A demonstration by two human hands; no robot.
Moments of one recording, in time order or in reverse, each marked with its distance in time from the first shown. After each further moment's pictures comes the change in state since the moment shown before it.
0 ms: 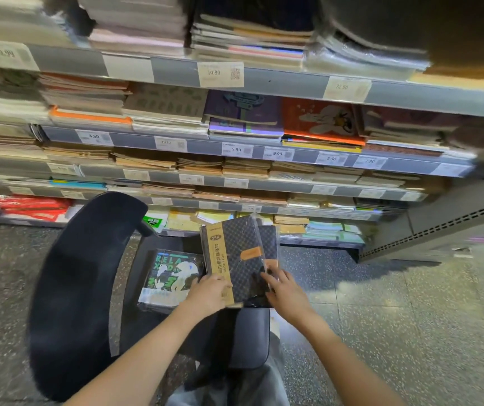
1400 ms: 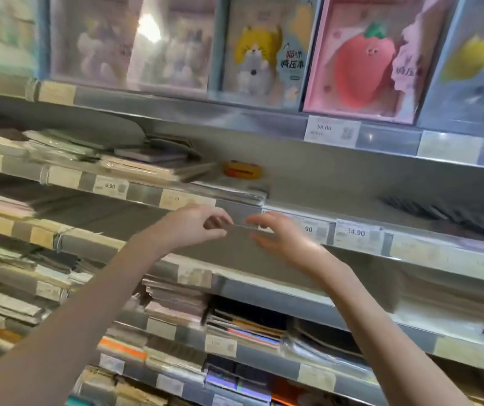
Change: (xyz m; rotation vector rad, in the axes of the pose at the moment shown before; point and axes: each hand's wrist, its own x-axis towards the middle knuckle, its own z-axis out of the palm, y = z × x) left_hand -0.245 0.124 -0.524 -0.061 1.025 0.251; right_hand -0.053 -0.185 -0.587 -0.131 0.717 -0.679
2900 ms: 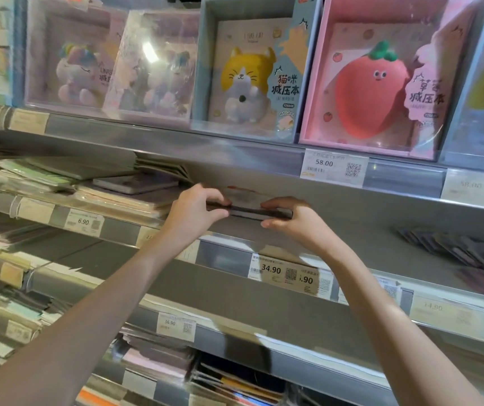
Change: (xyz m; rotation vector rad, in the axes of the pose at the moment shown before) left_hand 0.097 0.014 -0.017 -0.062 0.535 -0.079; right_hand 0.087 0.066 -0.051 0.352 0.186 0.095
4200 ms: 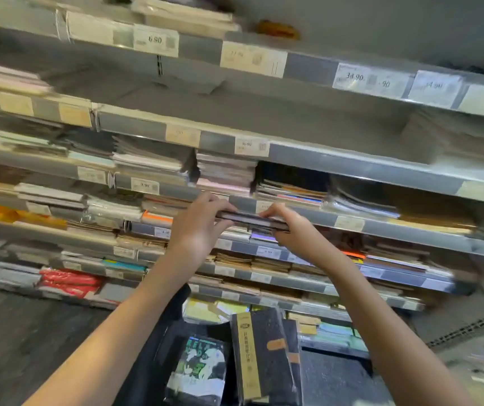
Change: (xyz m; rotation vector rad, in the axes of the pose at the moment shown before) left_hand -0.302 -0.148 -0.060 0.013 -0.450 -0.081; right_hand -0.261 -0.085 0.237 -0.012 -0.320 0.360
